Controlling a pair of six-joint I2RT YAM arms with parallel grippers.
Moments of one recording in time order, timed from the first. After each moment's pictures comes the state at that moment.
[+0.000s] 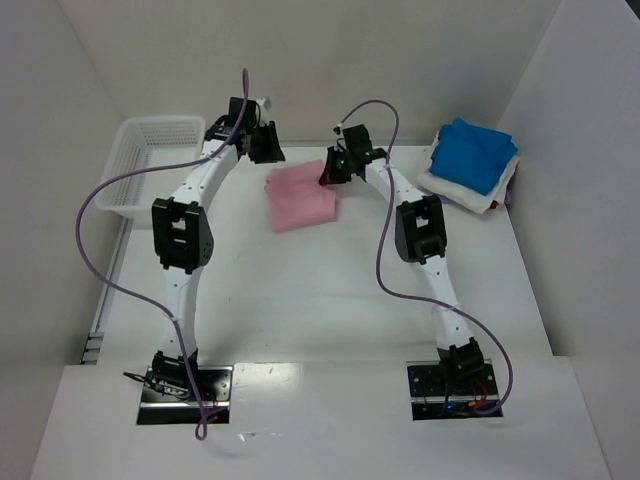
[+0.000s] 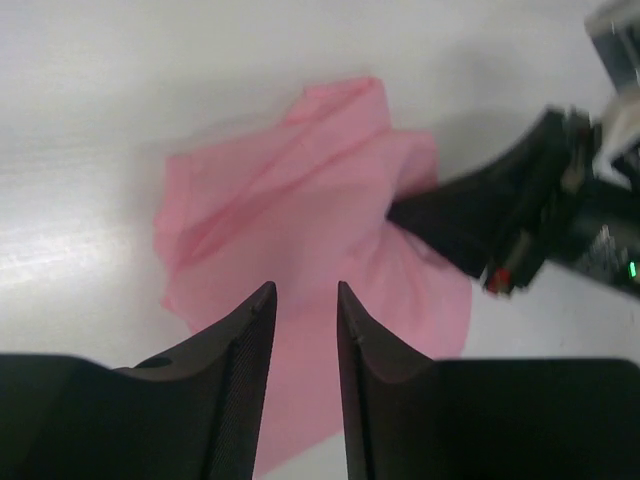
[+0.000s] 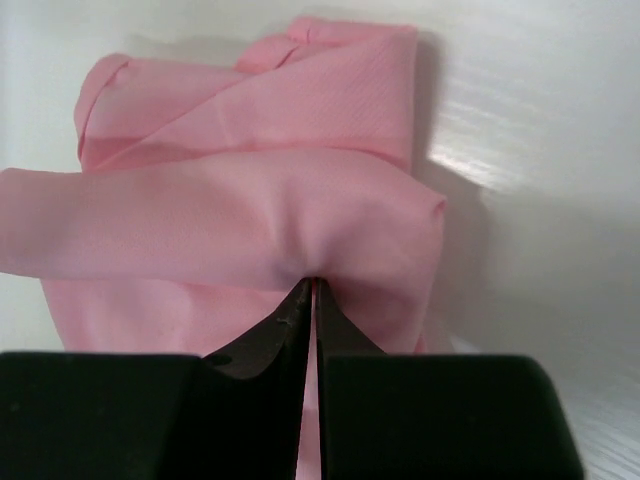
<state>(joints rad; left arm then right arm) -0.20 2.36 2.29 -0.67 0.26 -0.33 0.34 2.67 2.40 -0.49 -0.37 0.38</state>
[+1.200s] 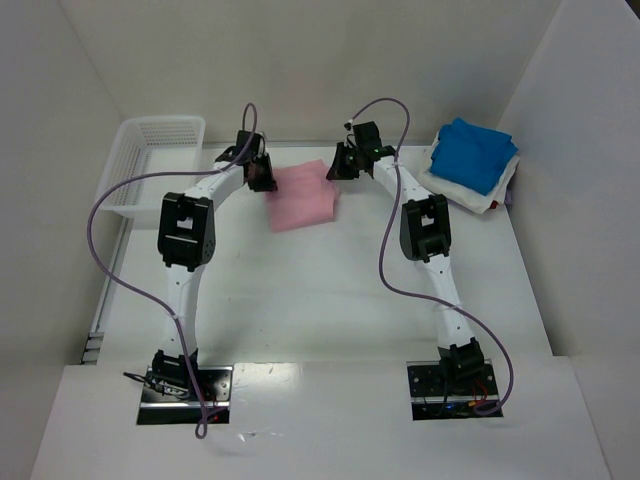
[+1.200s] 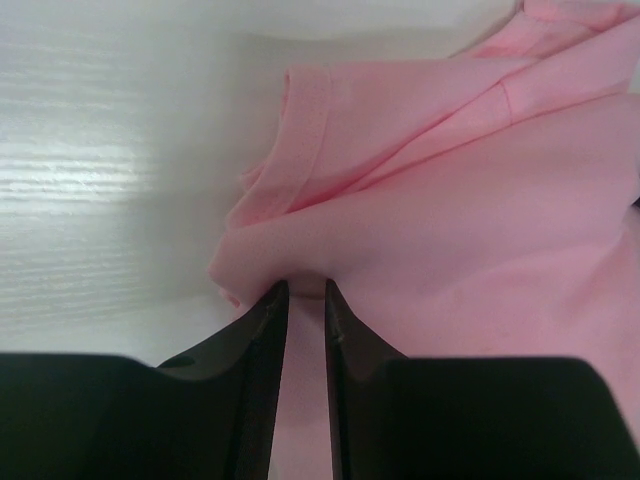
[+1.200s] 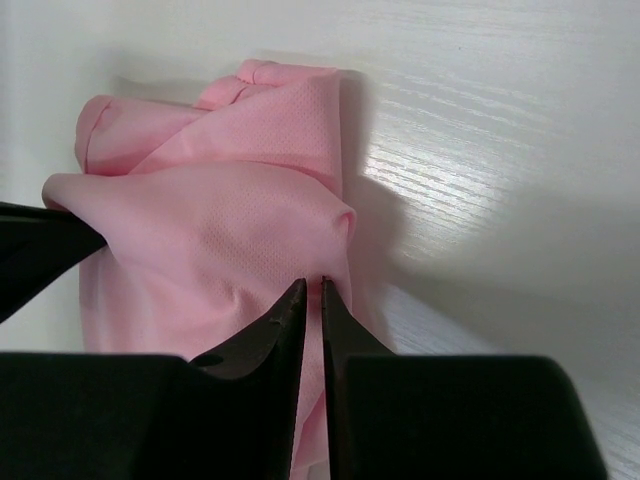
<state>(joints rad) -0.18 2.38 1.97 -0.45 0.11 -0.40 0.30 2.68 2.42 -0.48 -0.38 0.41</state>
